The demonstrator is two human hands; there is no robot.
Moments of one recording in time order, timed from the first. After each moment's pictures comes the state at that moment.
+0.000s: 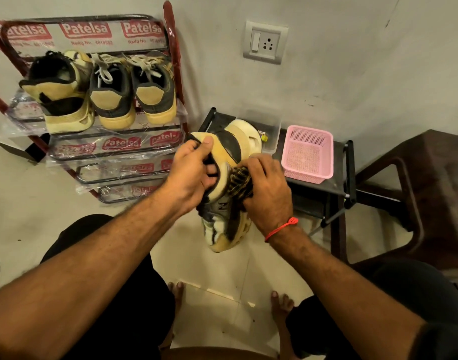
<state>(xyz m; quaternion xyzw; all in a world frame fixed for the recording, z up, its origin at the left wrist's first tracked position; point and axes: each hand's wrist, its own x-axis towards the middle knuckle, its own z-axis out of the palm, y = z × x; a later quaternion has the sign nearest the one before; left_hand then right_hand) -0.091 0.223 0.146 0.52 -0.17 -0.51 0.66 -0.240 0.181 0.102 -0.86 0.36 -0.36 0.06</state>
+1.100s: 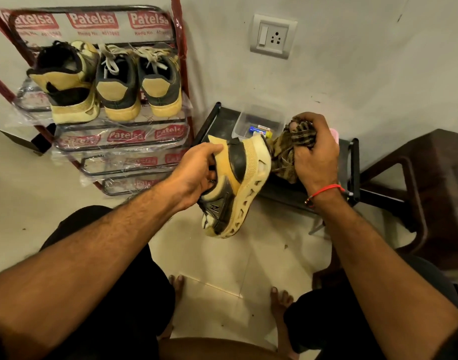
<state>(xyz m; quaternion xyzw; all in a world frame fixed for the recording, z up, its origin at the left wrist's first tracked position) -0.086 0.231 0.143 0.59 -0.22 -0.56 0.54 -0.272 0.124 0.151 -0.73 0.43 -0.48 0.24</state>
